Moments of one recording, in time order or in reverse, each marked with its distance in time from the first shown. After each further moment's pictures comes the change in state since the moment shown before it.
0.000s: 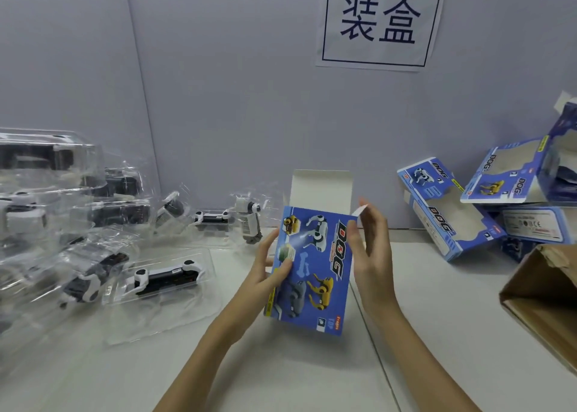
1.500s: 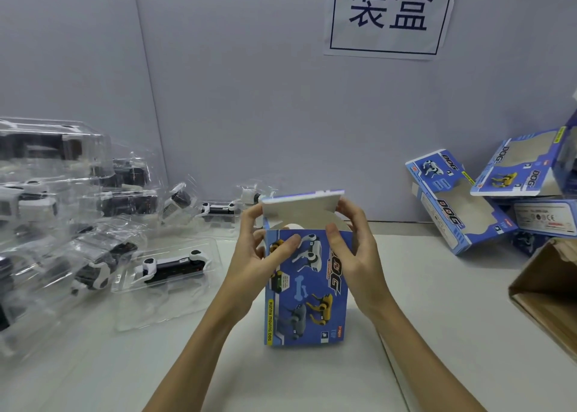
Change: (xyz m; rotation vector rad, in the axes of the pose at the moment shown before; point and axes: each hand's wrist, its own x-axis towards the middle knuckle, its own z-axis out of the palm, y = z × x) left_hand -0.004 0.033 -0.003 -0.112 0.165 0.151; right_hand -0.015 -0.015 0.020 -0.051 -0.220 0.026
